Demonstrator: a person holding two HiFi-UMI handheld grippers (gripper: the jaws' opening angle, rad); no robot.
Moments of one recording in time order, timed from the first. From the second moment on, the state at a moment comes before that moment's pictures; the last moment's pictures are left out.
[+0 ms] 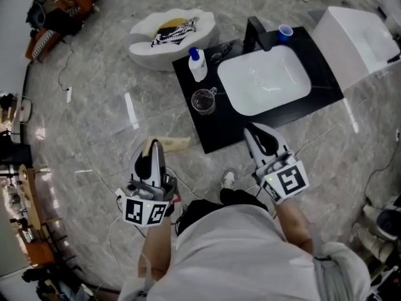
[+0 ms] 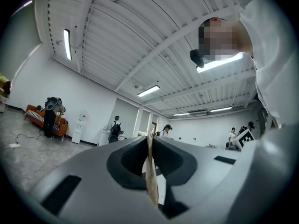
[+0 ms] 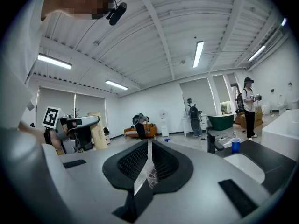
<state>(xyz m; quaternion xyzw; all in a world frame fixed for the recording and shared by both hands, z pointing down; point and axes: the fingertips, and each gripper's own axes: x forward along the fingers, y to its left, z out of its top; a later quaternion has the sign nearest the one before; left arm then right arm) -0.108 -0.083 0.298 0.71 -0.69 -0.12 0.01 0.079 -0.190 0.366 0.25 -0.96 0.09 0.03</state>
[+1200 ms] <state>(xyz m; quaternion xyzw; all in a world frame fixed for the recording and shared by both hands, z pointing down) -0.158 -0.095 0.293 0.72 -0.67 -0.18 0.01 0.044 -0.191 0.349 0.26 -0.96 0.06 0.05</state>
